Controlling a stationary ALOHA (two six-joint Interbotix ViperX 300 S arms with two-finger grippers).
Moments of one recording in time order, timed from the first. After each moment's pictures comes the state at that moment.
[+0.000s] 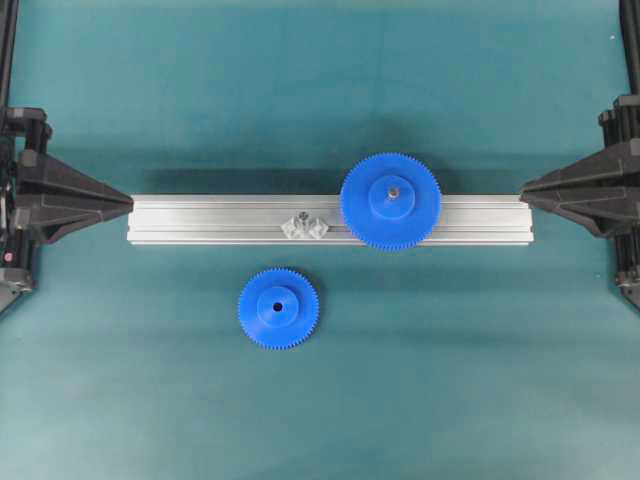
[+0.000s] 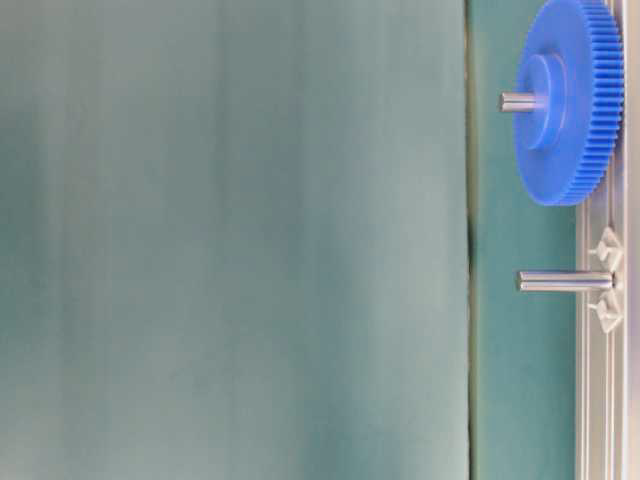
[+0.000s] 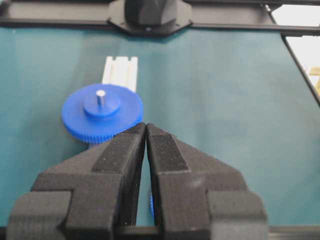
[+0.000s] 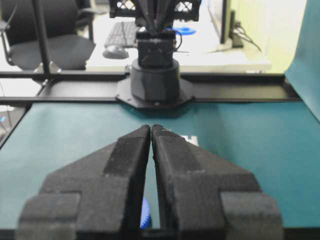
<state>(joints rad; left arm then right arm) 0.00 -0.96 1.17 0.00 -0.29 0.00 0.00 -0.96 1.19 0.00 -0.29 0.01</state>
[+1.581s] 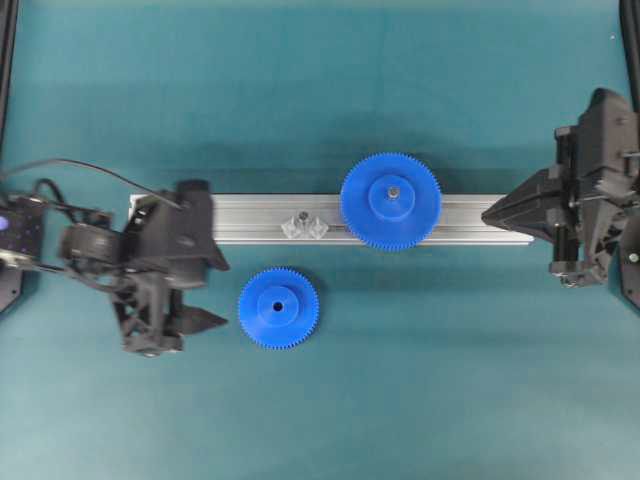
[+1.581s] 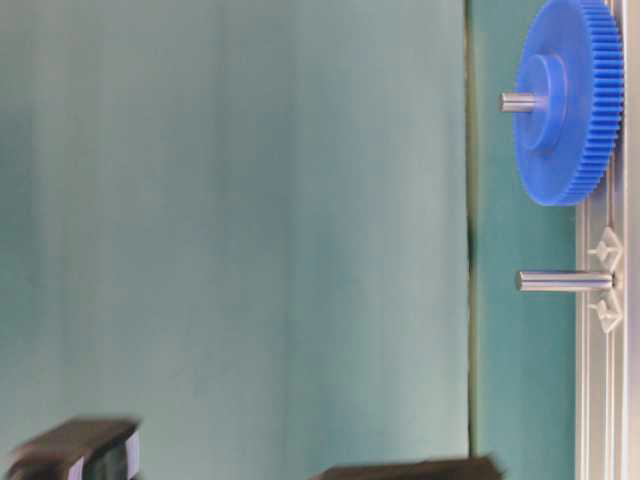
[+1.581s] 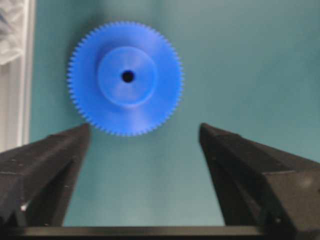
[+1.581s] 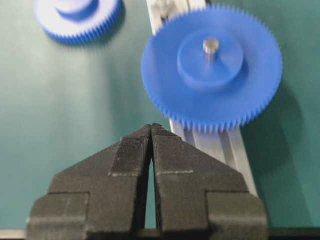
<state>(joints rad) -0.15 -0.25 0.75 0.01 0.21 -0.21 -0.07 -0.69 1.10 0.06 0.25 0.13</state>
